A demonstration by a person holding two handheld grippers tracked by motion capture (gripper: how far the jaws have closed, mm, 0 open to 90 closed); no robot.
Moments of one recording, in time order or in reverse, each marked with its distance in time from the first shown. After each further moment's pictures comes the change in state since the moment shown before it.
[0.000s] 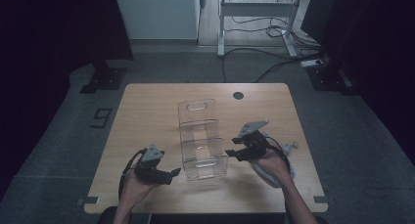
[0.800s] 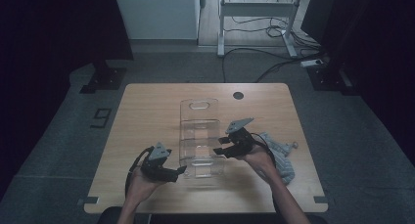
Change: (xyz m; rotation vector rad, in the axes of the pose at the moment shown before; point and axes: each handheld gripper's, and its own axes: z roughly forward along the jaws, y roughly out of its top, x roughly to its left) left arm -0.003 0.009 0.013 -0.011 0.000 0.017; right arm -0.003 0.014 0.041 -0.017 0.101 -0.022
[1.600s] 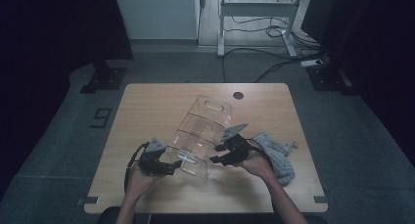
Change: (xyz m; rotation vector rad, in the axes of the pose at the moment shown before) left arm 0.028 -0.008 0.013 0.020 0.029 -0.098; right arm 0.020 -0.003 0.010 0.045 0.066 -0.023
